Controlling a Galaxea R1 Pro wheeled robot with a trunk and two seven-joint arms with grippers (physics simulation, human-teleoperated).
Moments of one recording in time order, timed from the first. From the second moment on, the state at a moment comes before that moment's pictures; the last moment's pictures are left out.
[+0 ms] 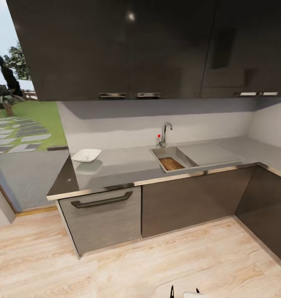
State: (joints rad) left arm -0.18 0.01 0.01 -0.26 0.07 -0.30 0.12; right arm -0.32 0.17 -0.20 -0.06 0.45 -0.75 -0.47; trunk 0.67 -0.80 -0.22
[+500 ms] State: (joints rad) left arm -0.18 0.01 0.11 -0.26 0.07 -0.30 0.12; right arm -0.32 0.17 -0.20 -0.06 0.45 -0.75 -0.47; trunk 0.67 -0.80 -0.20
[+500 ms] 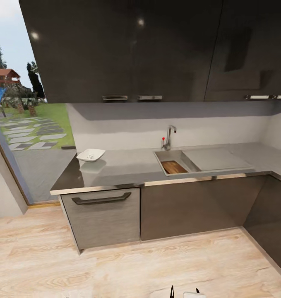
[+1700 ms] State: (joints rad) left arm -0.18 -0.01 0.11 0.03 0.06 -0.41 0.11; right arm -0.25 0.04 -0.21 -0.02 0.44 -0.74 -0.35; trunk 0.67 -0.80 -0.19
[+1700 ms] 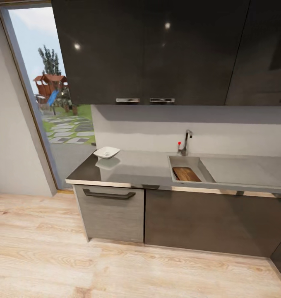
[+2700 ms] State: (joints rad) left arm -0.07 0.07 0.10 0.07 0.06 -0.27 0.12; right arm 0.02 -0.01 -0.22 -0.03 0.10 -0.44 -0.12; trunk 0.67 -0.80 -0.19
